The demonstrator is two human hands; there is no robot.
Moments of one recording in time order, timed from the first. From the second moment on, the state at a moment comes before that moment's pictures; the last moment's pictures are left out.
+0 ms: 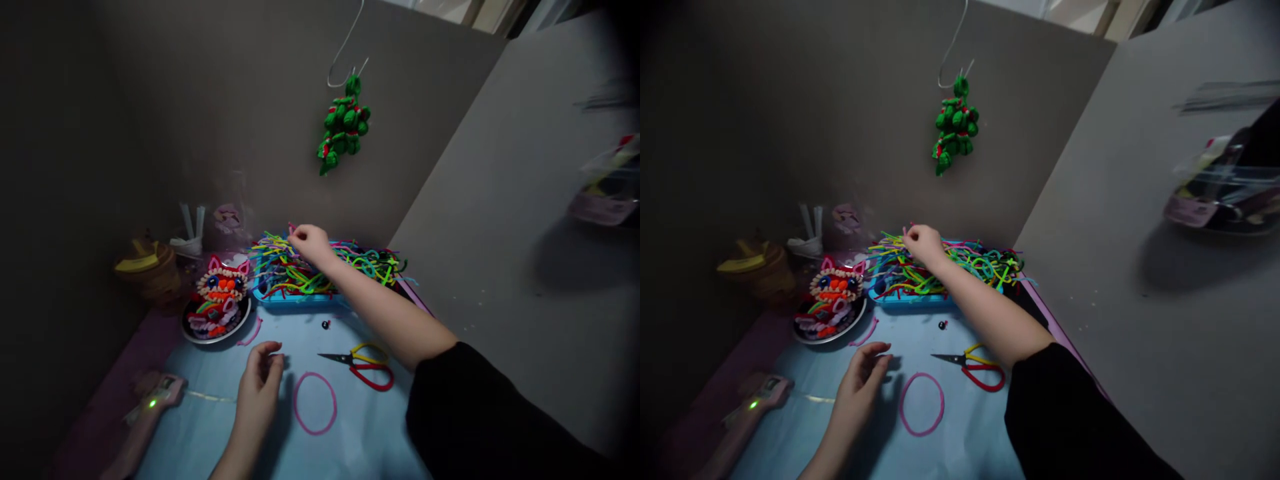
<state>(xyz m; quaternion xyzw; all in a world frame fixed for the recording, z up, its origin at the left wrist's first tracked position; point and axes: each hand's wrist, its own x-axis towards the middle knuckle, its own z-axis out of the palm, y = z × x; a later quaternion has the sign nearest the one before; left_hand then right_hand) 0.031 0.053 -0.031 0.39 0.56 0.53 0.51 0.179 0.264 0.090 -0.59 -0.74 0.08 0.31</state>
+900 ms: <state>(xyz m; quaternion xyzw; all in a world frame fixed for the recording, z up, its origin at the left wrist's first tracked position) 0.016 0.059 0.003 0.05 0.34 0.43 0.84 0.231 0.067 0.093 -0.29 -0.79 0.40 0.36</state>
